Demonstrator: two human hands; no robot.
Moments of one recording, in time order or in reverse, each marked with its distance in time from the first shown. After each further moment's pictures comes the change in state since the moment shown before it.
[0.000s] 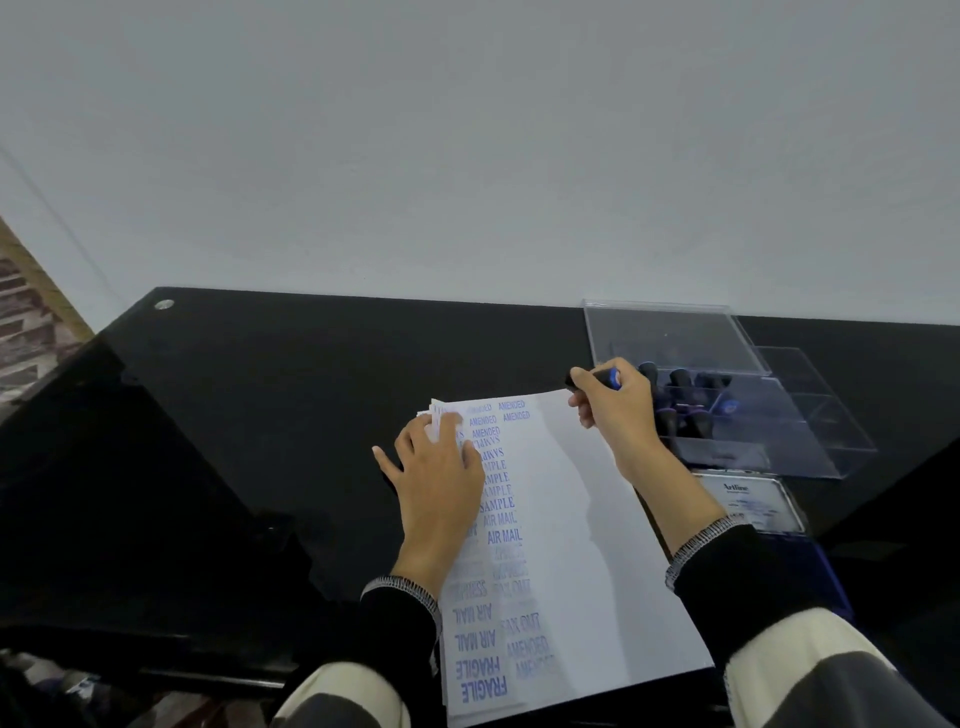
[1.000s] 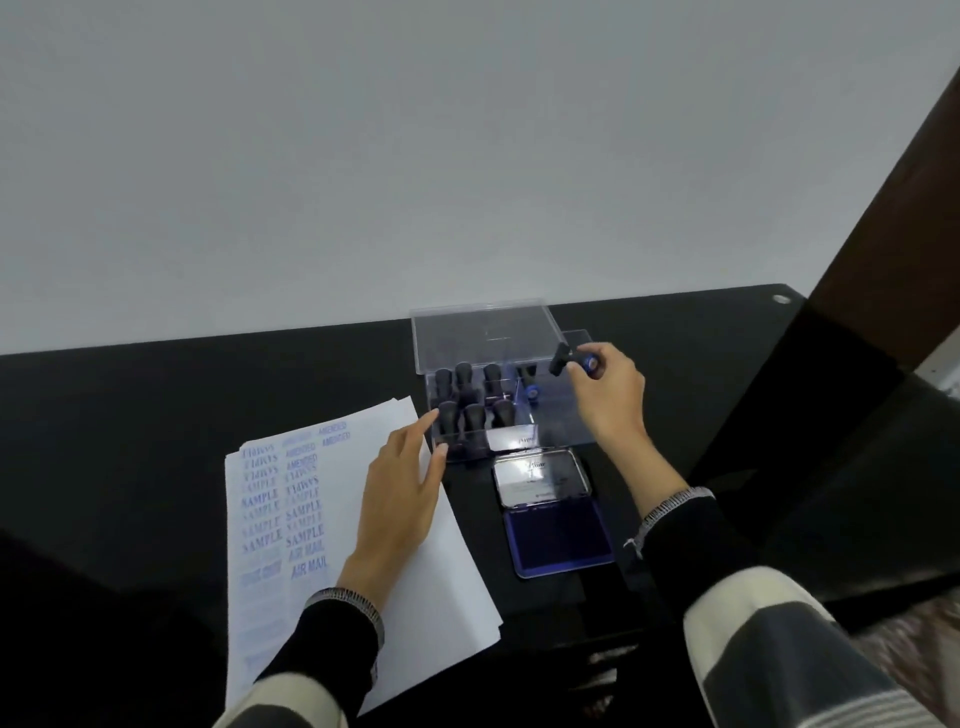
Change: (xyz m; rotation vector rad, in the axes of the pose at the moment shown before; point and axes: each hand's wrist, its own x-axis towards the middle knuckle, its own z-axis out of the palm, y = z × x) left_hand -0.040 0.125 0.048 -0.391 -0.114 0.426; right_hand 0.028 0.009 -0.198 -0.373 0.364 -0.215
